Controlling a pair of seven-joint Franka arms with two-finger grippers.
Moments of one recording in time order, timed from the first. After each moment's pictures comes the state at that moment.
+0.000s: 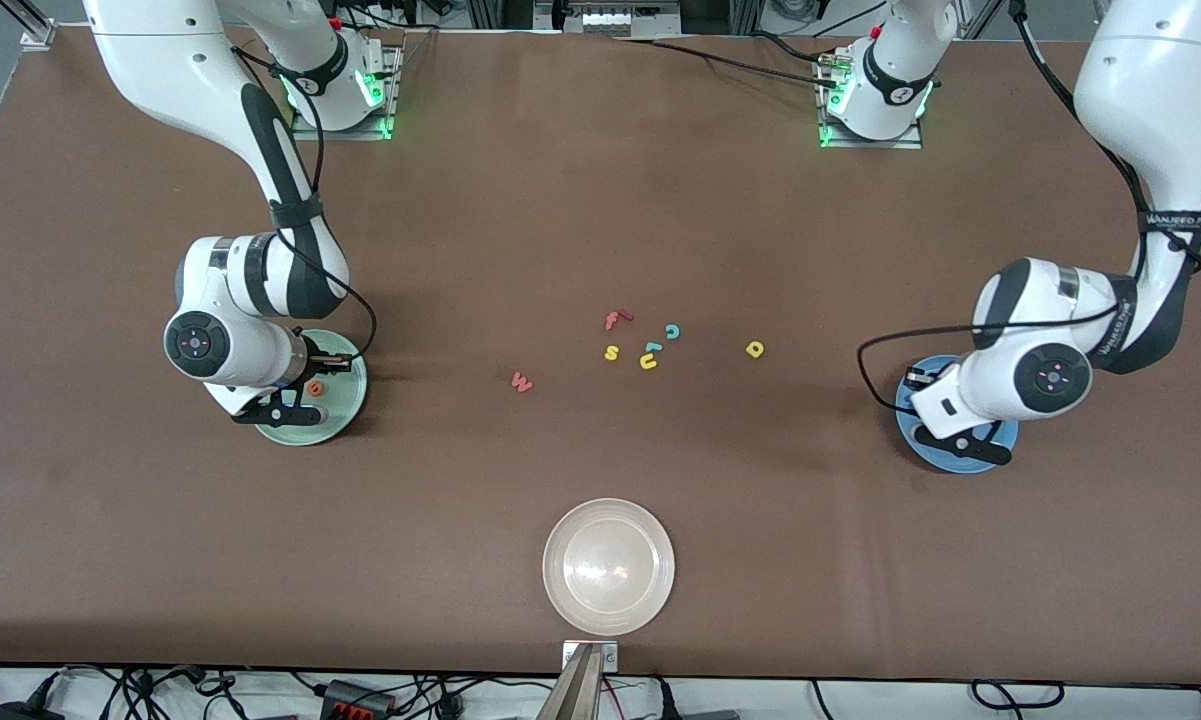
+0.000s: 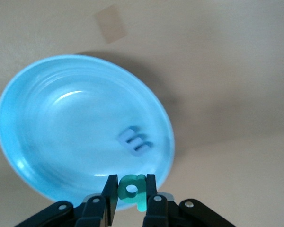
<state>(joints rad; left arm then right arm) 0.34 0.61 -0.42 -1.75 0.37 2.02 -0.02 0.44 0.54 -0.31 -1.88 0.17 2.16 0.06</state>
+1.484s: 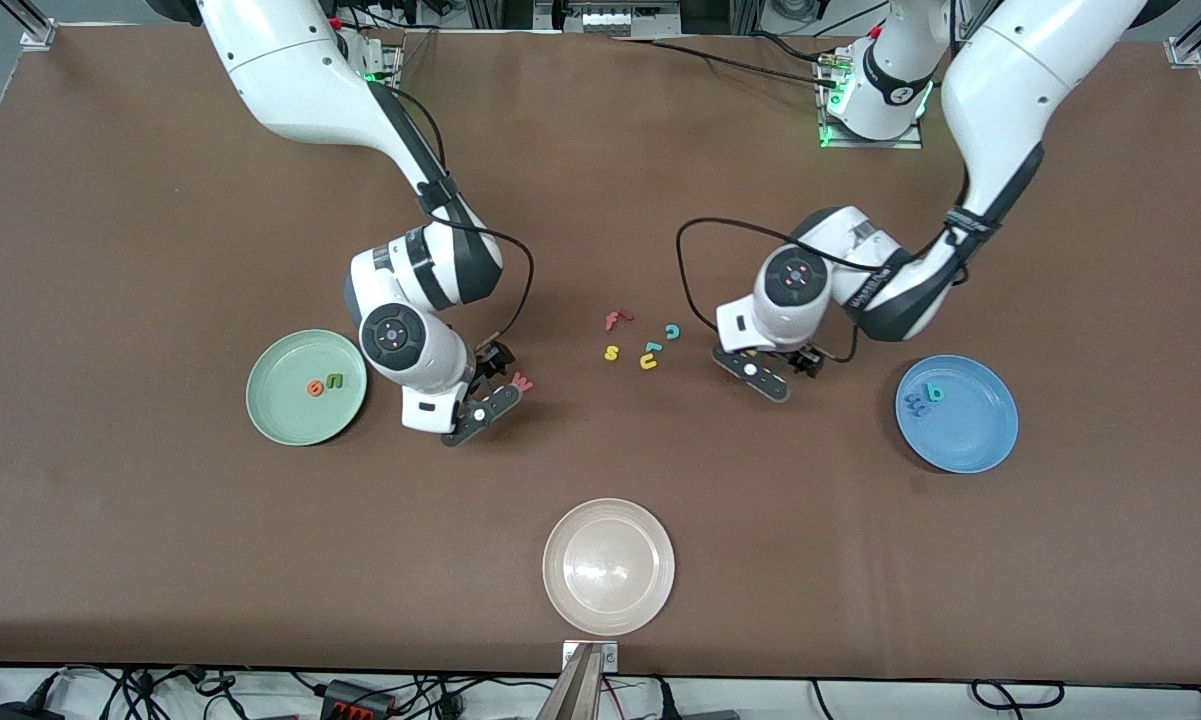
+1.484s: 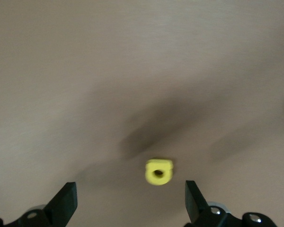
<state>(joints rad) 0.17 0.63 -0.69 -1.96 0.63 2.23 -0.24 0.56 0.71 -0.08 -1.55 0.17 2.19 -0.31</state>
